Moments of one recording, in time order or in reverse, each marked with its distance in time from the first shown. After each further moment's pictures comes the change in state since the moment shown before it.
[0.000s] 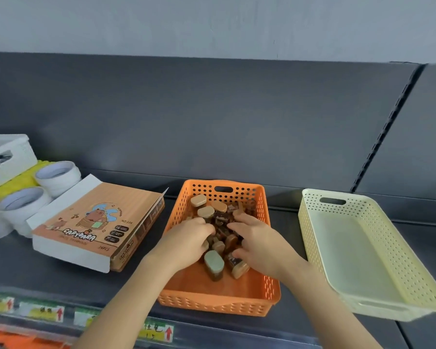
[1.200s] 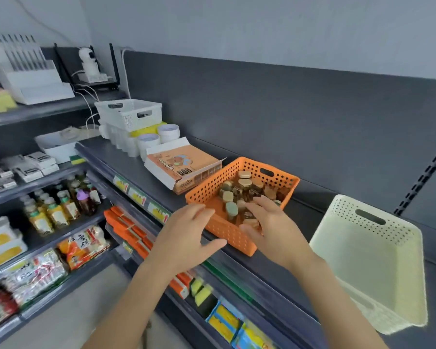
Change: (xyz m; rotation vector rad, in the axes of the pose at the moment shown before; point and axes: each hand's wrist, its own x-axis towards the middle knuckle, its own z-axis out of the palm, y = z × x) left_hand -0.163 0.155 0.008 0.066 0.343 -0.524; right_hand -0.103 0.013 -0.041 0.039 0.053 -0.463
